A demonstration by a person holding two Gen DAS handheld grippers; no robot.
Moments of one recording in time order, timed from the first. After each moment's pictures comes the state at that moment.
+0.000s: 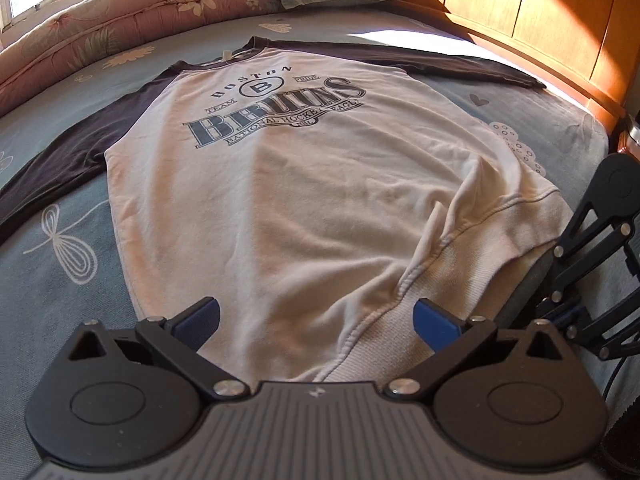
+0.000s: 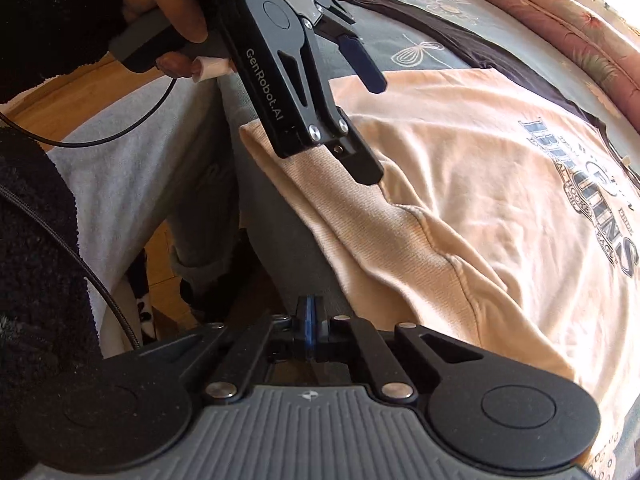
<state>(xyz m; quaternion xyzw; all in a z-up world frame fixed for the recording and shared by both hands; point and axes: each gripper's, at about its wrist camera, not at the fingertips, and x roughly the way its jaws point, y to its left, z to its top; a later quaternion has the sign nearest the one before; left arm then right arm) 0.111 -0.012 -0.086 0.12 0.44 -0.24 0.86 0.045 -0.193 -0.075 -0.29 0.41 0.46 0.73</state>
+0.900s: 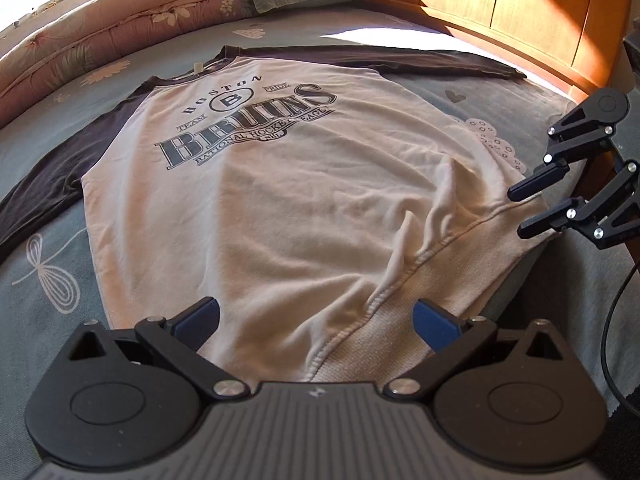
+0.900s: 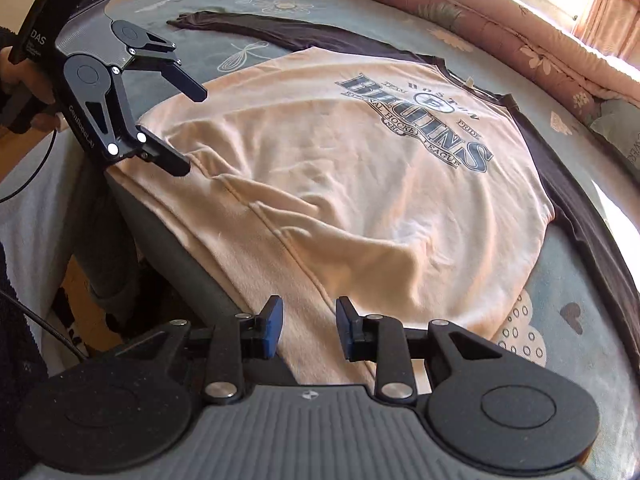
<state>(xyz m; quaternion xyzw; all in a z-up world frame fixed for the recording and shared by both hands) 0.114 -0.043 -0.069 0.14 0.42 -0.27 0.86 0.059 -0.267 -0.058 -0.21 0.42 0.30 0.83</state>
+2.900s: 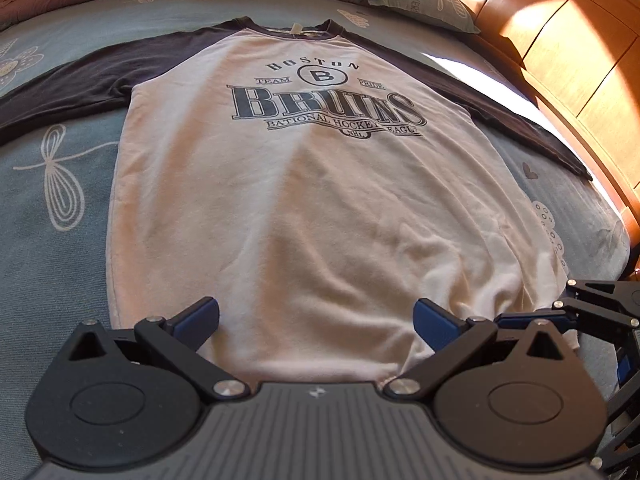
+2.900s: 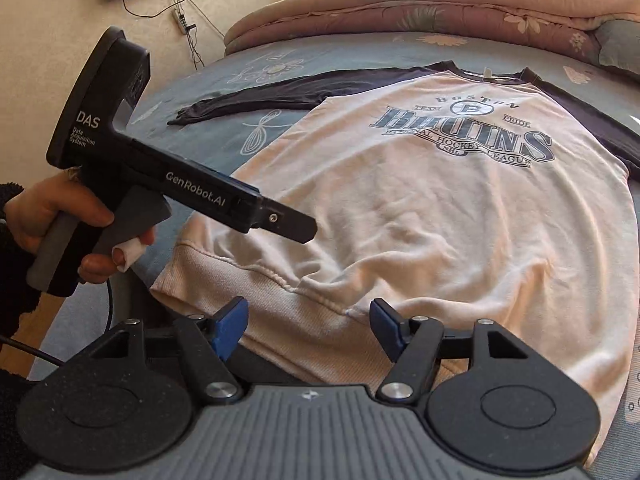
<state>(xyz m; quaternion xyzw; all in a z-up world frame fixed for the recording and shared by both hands) 0.148 -0.013 -0.094 -0.04 0.48 -0.17 0.86 0.073 -0.227 -0.077 -0.01 0.41 0.32 0.86</state>
